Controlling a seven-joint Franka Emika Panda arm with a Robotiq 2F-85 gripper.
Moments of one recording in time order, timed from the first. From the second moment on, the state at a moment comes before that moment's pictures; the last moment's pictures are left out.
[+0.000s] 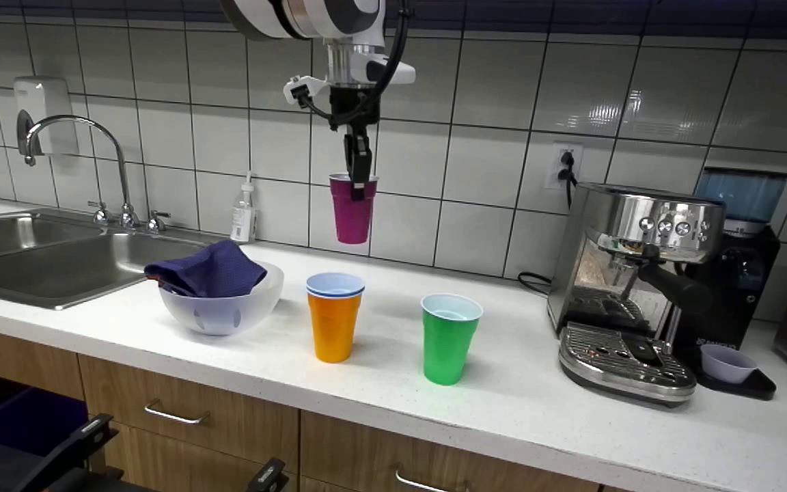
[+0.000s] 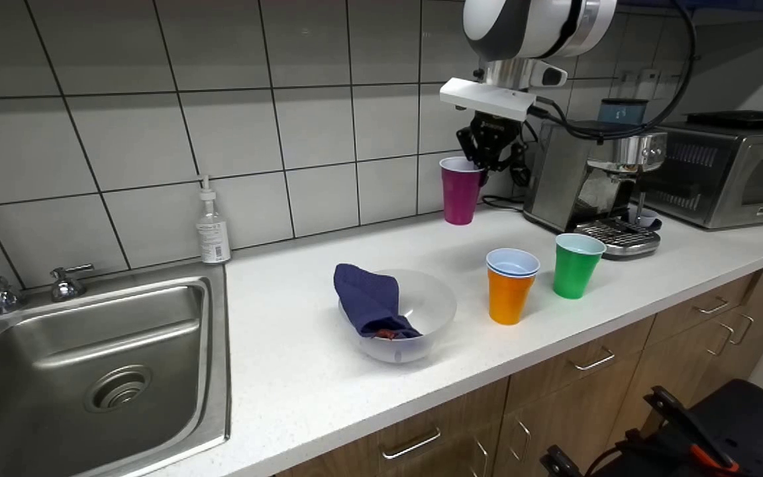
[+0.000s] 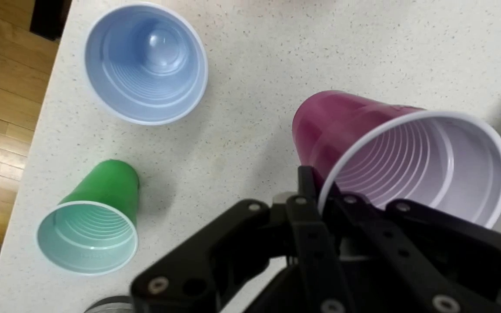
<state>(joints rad) -0.01 0.00 -0.12 -2.26 -0.02 2.46 0.93</state>
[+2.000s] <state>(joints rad) -0.12 -0.27 -0.05 -2.56 -0.08 2.37 1.02</state>
